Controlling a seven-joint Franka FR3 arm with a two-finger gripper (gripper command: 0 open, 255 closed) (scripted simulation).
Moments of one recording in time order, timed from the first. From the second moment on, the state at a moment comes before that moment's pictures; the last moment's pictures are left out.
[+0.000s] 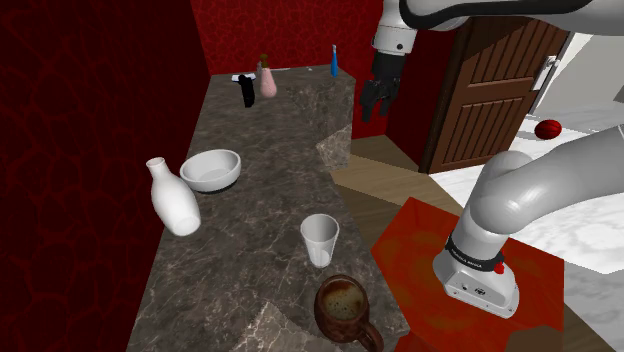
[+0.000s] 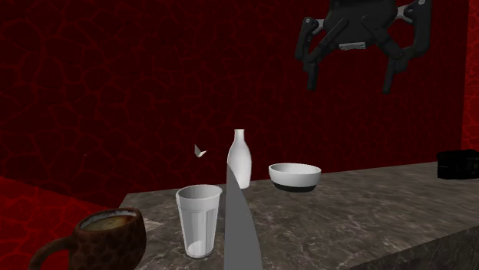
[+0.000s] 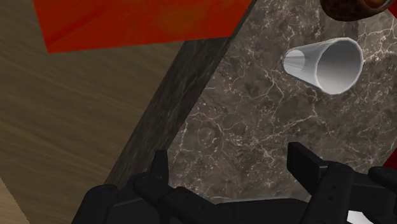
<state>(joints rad) 0.00 -0.77 -0.05 -2.39 0.11 1.69 0.02</state>
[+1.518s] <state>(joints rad) 0.17 -0.61 0.41 -2.70 0.39 2.21 0.45</state>
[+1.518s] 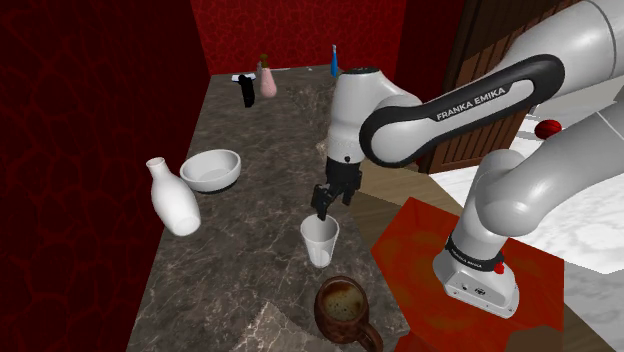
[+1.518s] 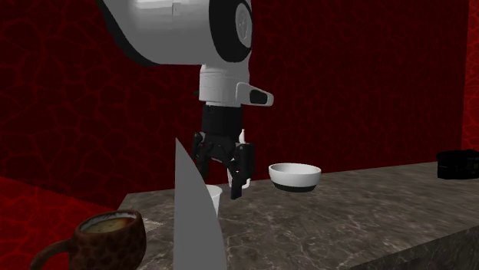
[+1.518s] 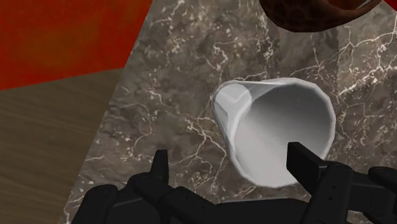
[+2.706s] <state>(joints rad) 0.18 -0.50 0.47 -2.74 0.42 2.38 0.47</state>
